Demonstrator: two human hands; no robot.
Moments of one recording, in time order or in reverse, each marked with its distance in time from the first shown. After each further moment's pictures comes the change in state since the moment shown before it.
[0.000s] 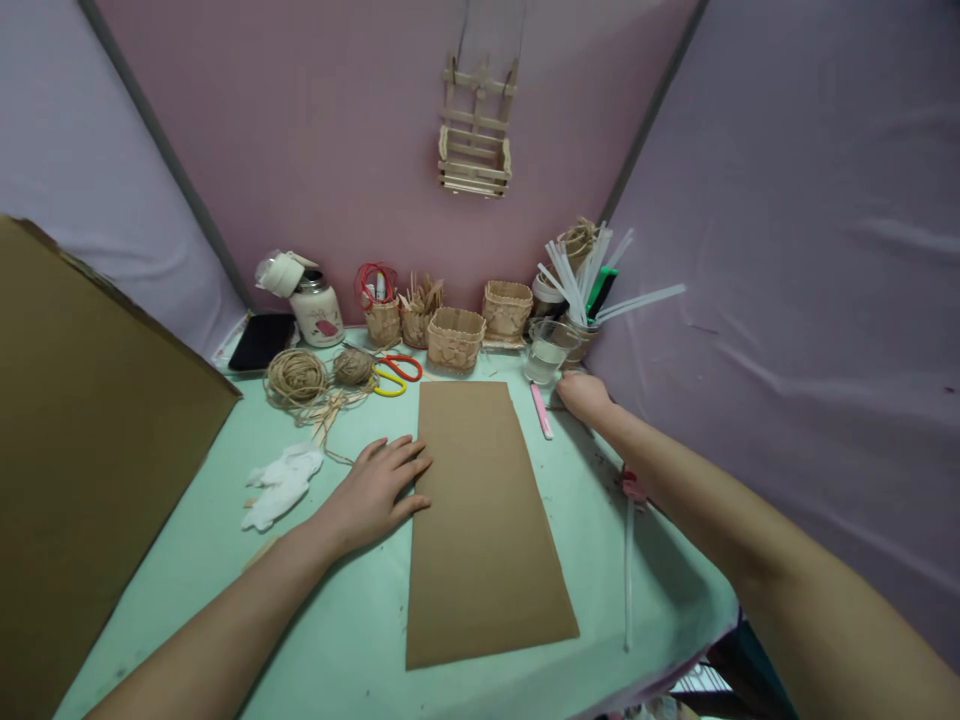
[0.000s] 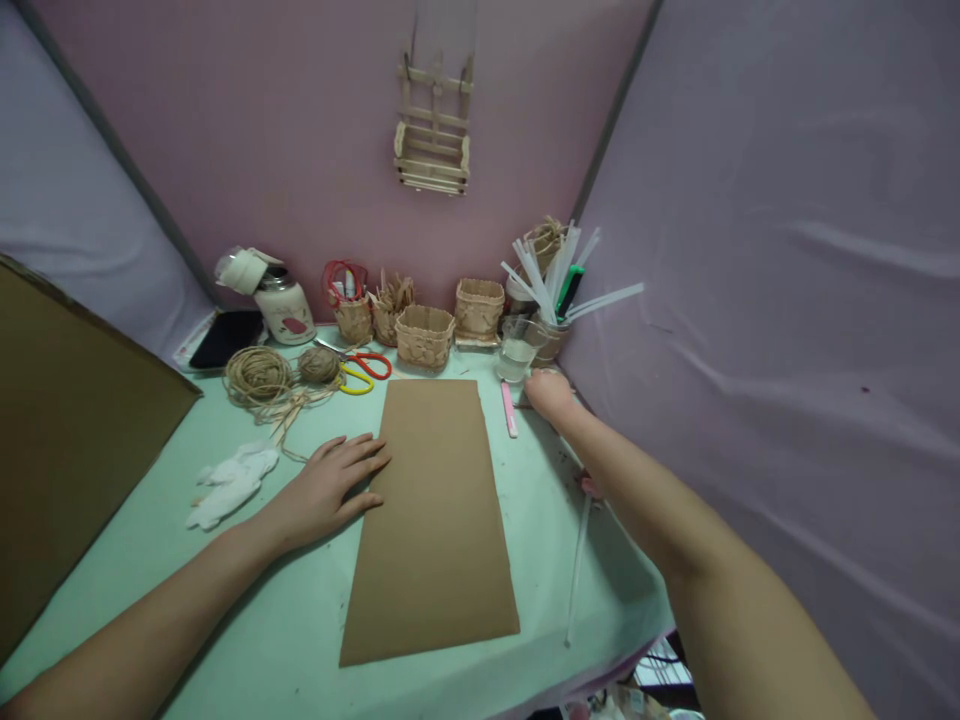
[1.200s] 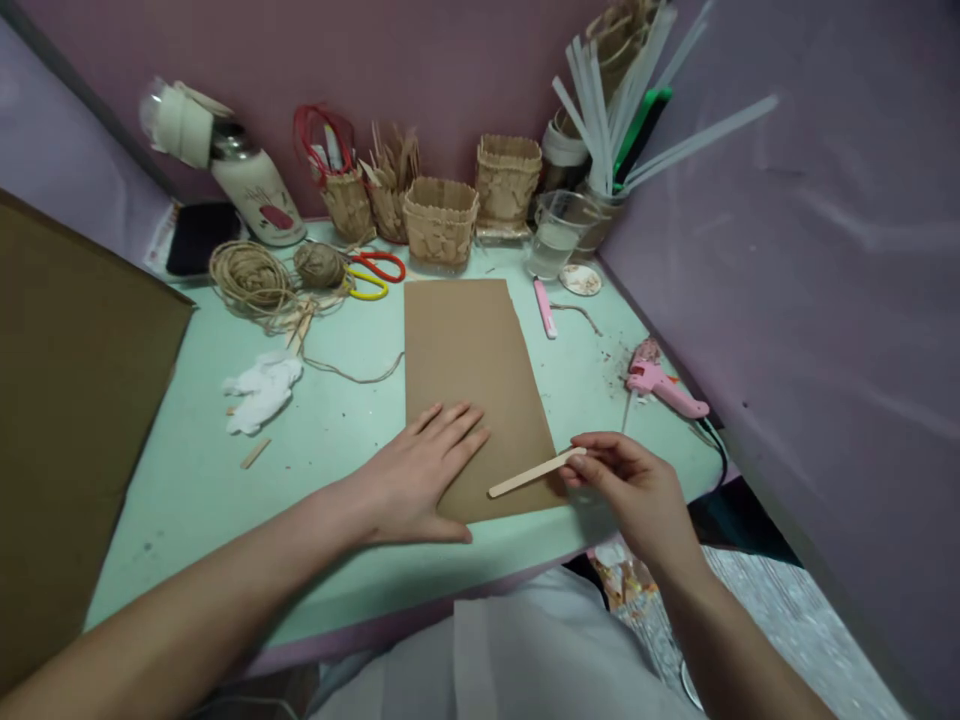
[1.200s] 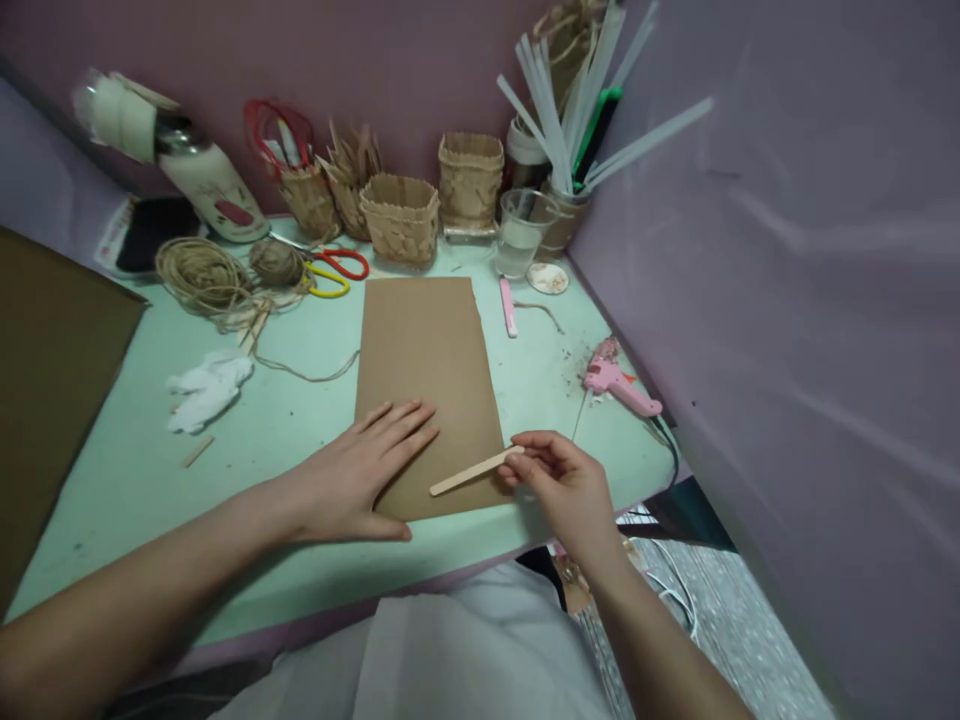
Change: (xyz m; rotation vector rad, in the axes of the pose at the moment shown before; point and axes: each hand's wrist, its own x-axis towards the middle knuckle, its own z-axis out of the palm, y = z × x) left_hand -0.019 0.092 0.002 -0.070 -0.381 0.272; right_hand -0.257 -0.090 0.018 1.774 0.102 0.388
